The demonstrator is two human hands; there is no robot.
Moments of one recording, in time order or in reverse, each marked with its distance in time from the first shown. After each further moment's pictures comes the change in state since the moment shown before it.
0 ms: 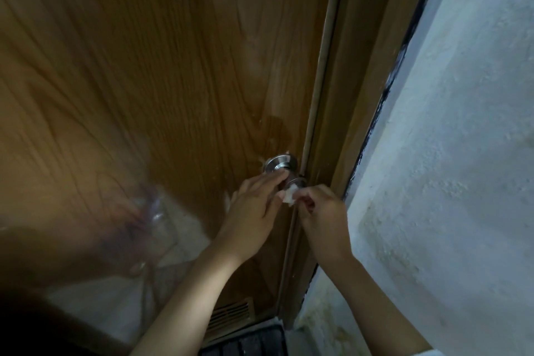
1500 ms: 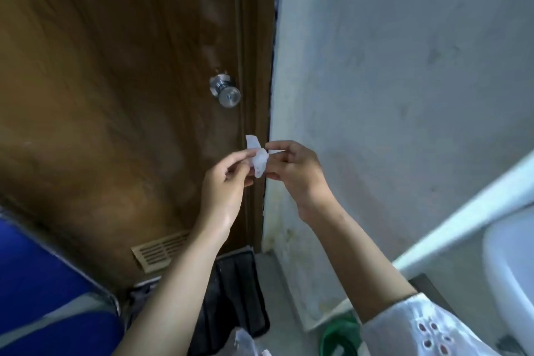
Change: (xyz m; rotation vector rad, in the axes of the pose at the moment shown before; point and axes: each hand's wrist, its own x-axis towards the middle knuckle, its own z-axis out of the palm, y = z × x) left_hand -0.168 0.148 0.056 -0.741 0.319 -0.300; right_hand -0.143 -0.022 -0.157 0.807 -0.285 0.509
